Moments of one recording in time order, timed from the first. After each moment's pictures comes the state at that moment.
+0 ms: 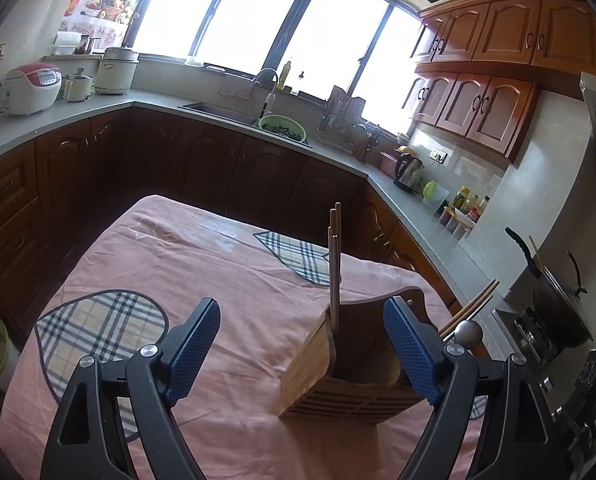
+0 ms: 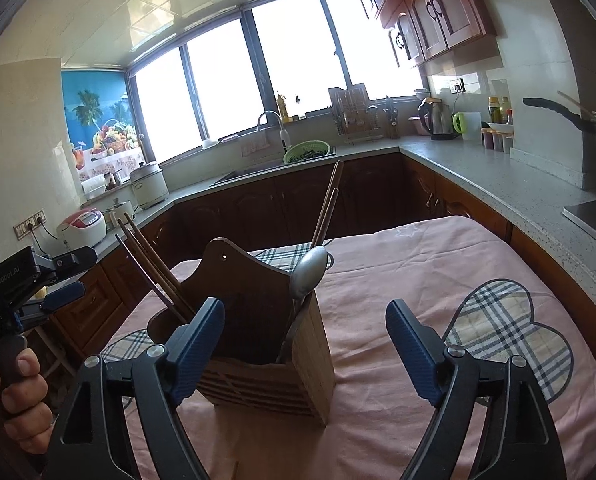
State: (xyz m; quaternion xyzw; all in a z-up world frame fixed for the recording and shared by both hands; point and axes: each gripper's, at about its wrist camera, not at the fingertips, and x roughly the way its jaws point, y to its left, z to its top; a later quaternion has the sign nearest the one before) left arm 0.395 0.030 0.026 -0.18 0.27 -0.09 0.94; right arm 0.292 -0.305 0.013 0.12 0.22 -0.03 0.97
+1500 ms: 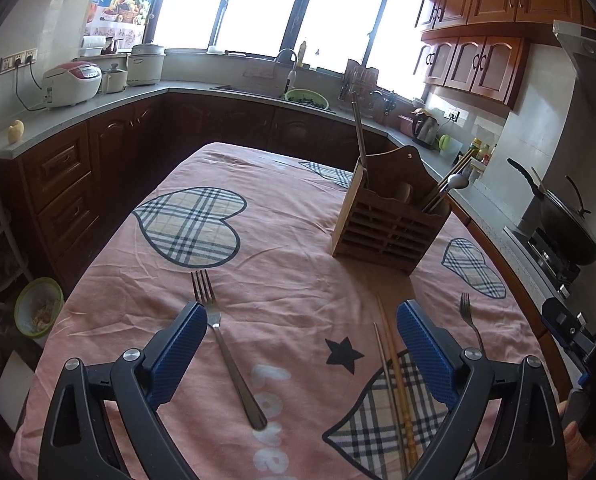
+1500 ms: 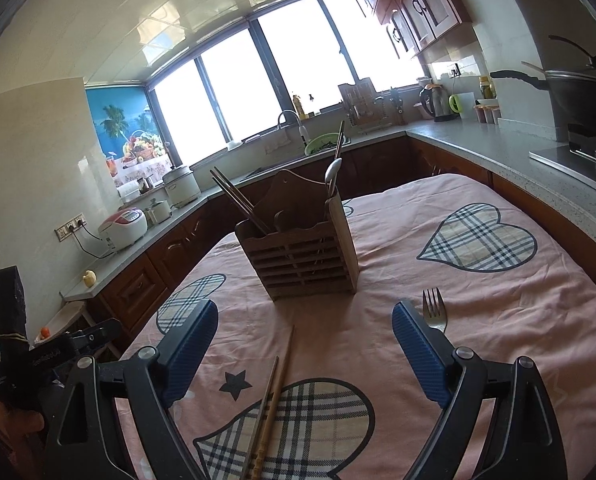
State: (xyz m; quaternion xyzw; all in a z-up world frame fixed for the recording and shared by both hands) left arm 0.167 0.051 0.018 -0.11 0.31 -0.06 0.94; right arm 0.121 -0.270 -0.006 0.16 0.21 0.01 0.96
